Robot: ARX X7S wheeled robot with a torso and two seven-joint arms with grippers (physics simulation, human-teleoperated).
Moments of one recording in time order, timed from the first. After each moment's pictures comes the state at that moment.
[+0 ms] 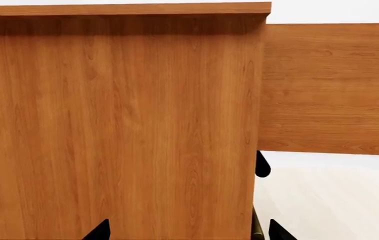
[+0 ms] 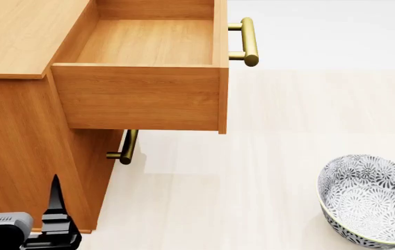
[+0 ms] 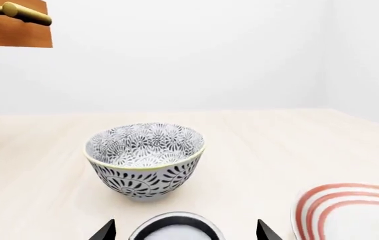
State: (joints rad) left arm -0.12 -0.21 0.18 0.38 -0.21 -0.31 -0.34; right arm -0.44 0.28 0.59 -0.12 0.48 -0.17 -0.38
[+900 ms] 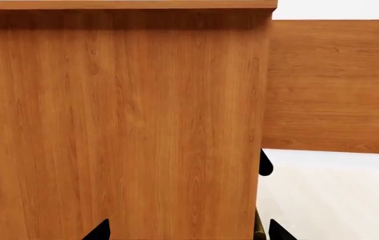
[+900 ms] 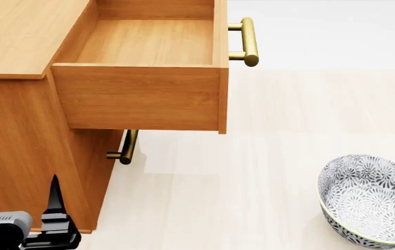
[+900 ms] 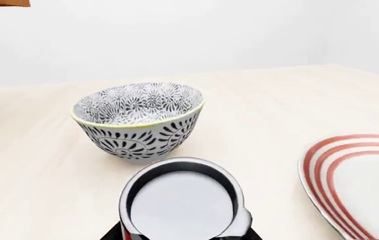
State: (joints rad) left arm -0.13 -0.23 0.19 0.37 -0.23 -0.30 -0.36; right arm -0.41 0.31 0.54 -0.08 0.47 -0.05 -0.33
